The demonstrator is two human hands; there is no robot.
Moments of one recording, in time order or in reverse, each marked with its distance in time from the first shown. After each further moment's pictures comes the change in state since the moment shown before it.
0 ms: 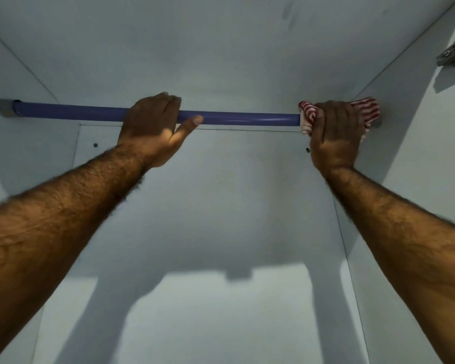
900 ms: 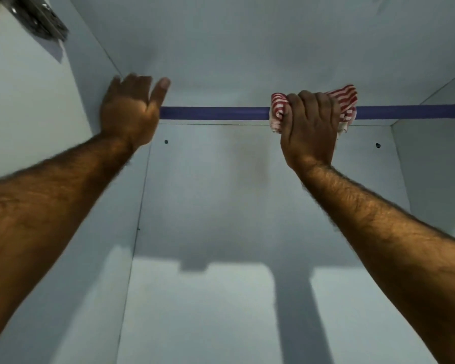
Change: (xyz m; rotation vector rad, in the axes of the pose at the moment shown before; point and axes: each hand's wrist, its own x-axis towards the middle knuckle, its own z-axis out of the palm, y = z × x) left_hand -0.040 -0.137 -0.053 0.105 -0.003 -0.319; right_hand -0.020 -0.197 0.007 0.133 -0.096 -0.062
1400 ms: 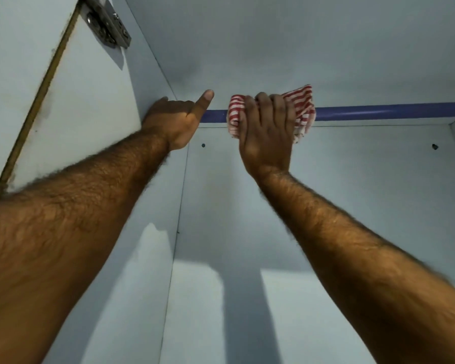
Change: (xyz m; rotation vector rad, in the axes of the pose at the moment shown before) left_hand 0.008 -0.021 0.004 -0.080 -0.275 -0.105; right_hand -0.012 -0.166 0.025 0.147 -0.035 -0.030
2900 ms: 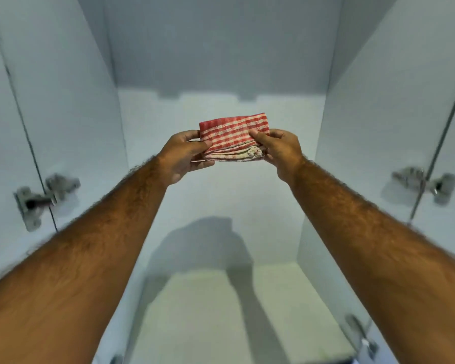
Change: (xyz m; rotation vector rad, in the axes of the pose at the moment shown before) left_hand -0.399 0.091 -0.036 -1.353 -1.027 -0.757; right_hand -0.234 0.072 -0.365 0.828 -0.813 1.500
